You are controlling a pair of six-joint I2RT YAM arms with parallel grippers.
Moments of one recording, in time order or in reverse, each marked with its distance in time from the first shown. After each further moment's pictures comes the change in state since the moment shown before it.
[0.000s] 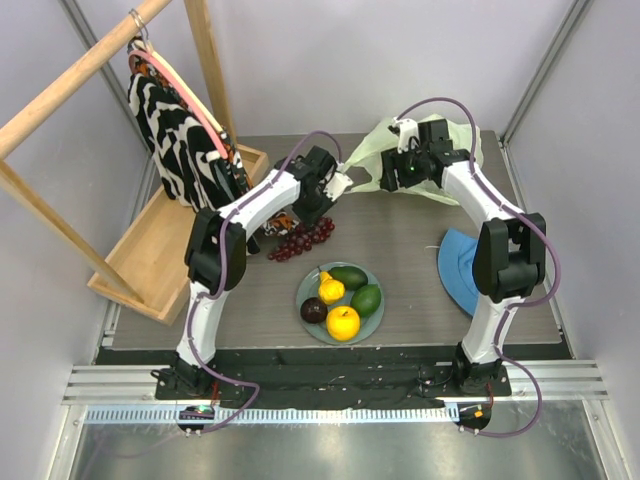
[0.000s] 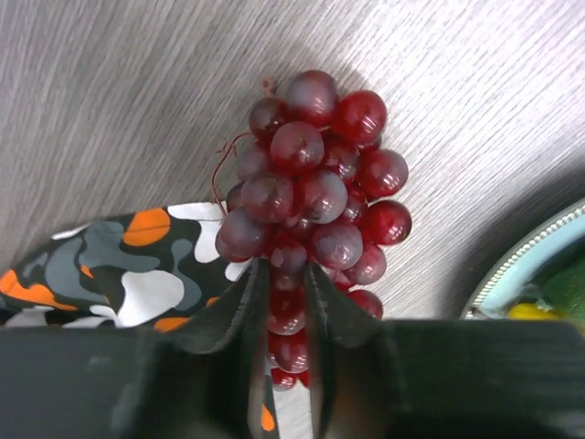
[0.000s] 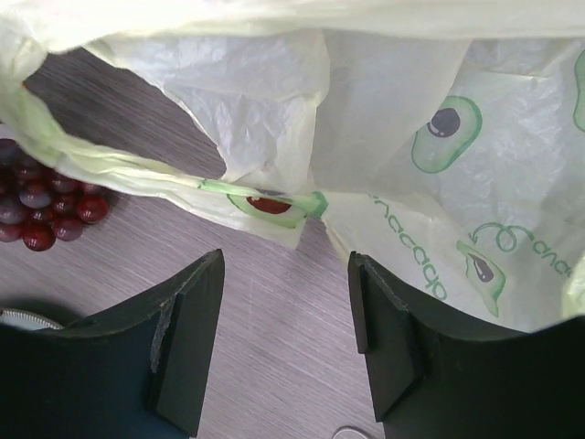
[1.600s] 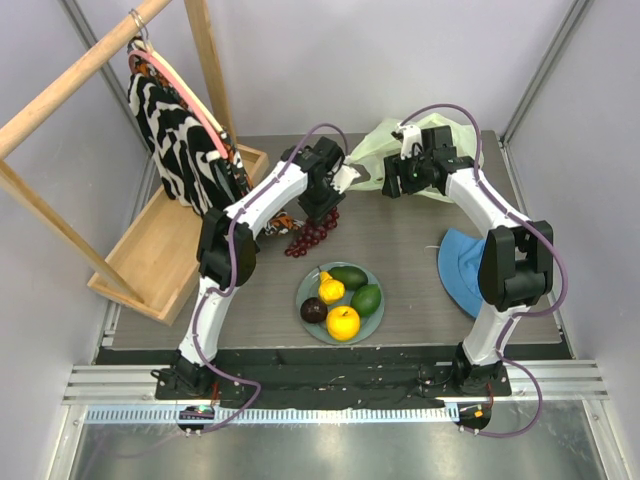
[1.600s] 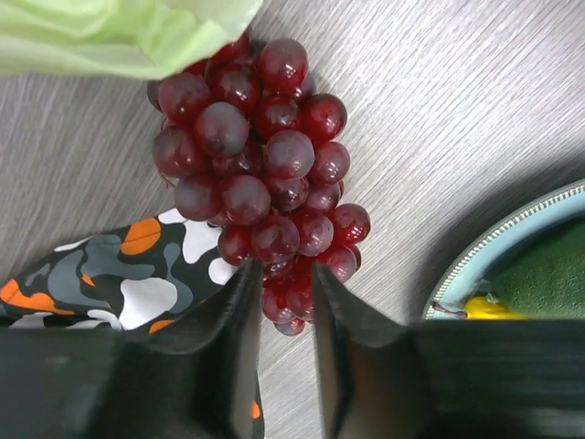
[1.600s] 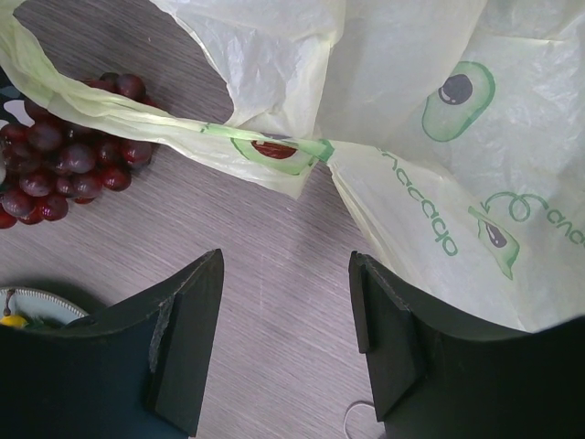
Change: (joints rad) left arm -0.019 0.112 0.253 -0.179 0.035 -0.028; right arm 0.000 -0.078 -0.097 0.017 -0.002 0.019
